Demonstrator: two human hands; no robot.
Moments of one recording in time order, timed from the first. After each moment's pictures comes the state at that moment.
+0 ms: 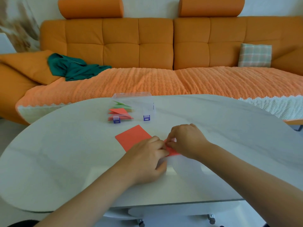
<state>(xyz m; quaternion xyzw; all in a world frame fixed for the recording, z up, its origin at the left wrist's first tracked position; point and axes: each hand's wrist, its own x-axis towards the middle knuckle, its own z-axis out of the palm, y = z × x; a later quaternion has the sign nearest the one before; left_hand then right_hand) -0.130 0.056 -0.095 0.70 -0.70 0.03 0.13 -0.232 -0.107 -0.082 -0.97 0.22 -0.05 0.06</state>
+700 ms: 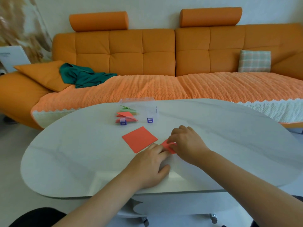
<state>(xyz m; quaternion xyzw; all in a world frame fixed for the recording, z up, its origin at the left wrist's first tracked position) -0.154 0.079 -0.104 0.74 -0.65 0.01 0.16 -0.250 -0.092 -0.094 -0.98 0.12 -0.18 0.00</state>
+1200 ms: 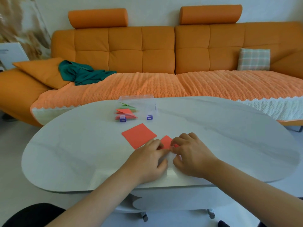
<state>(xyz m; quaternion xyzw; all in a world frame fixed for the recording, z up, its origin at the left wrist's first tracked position) -0.157 0.082 -0.103 0.76 -0.63 0.02 0.17 -0.289 -0.070 -0.106 -0.98 0.08 -0.18 -0.05</state>
